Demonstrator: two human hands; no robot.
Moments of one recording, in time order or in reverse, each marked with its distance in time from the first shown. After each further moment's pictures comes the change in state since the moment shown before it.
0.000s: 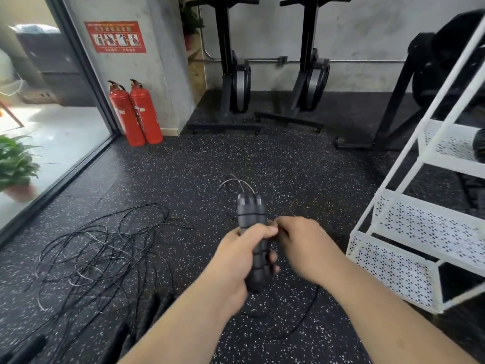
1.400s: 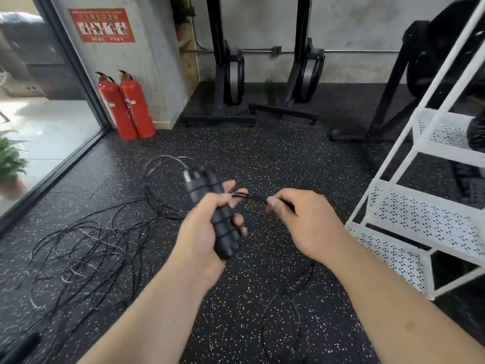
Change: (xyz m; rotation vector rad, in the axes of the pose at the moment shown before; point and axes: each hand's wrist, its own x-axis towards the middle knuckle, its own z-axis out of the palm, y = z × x) left_hand 0.005 0.026 -0.017 -0.187 0.033 0.166; right_hand 0.005 0.002 -0.021 0.154 0.141 -0.065
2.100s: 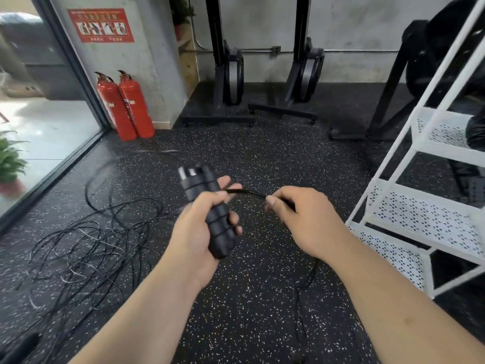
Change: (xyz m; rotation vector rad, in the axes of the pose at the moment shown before) left_hand 0.000 0.004 -0.006 0.069 -0.072 0.077; right_hand 0.001 -0.001 -0.004 0.007 -0.004 0.002
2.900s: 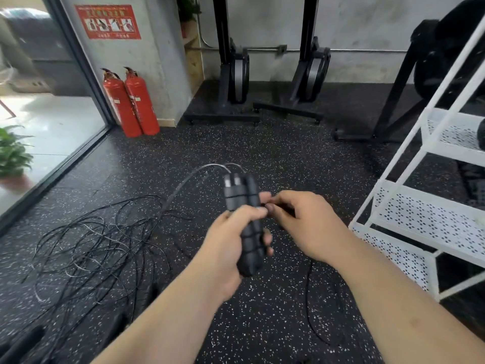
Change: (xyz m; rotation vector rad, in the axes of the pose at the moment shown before) left_hand -0.008 -0.022 0.012 0.052 -0.085 -0.138; right_hand 0.002 0.003 0.011 -0.042 -0.054 -0.056
